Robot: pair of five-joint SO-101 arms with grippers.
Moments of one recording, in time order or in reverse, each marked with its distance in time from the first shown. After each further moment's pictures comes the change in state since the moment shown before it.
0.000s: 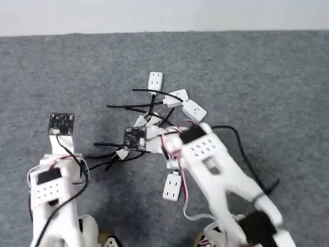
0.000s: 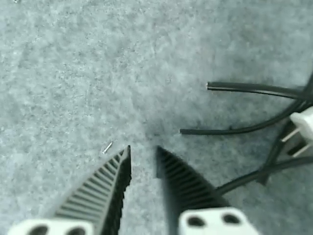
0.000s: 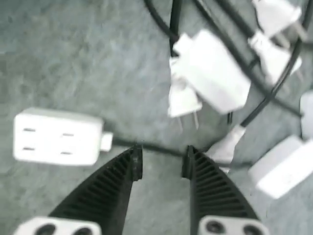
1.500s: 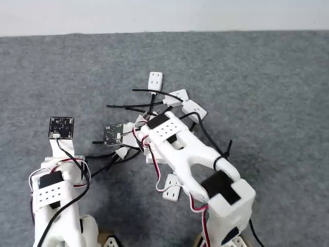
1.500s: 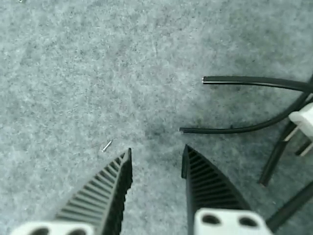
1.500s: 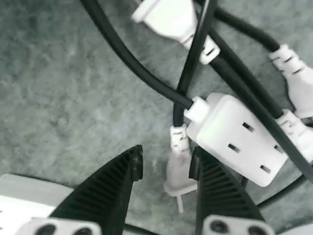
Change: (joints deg) left arm -0.2 0.1 1.5 -1.5 1.8; right arm -6.2 29.6 -20.1 -0.9 -4.3
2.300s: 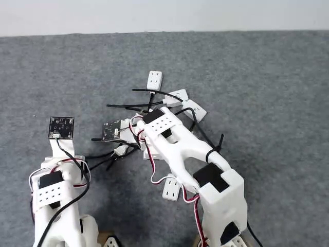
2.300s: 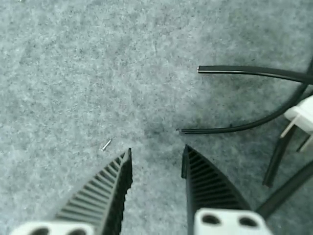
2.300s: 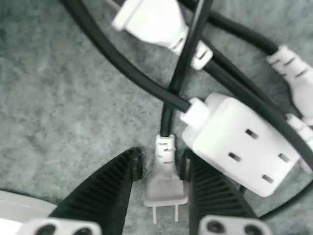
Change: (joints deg) left arm 0.0 0.0 0.0 0.0 0.0; right arm 0.3 7.2 -7.6 0.8 0.0
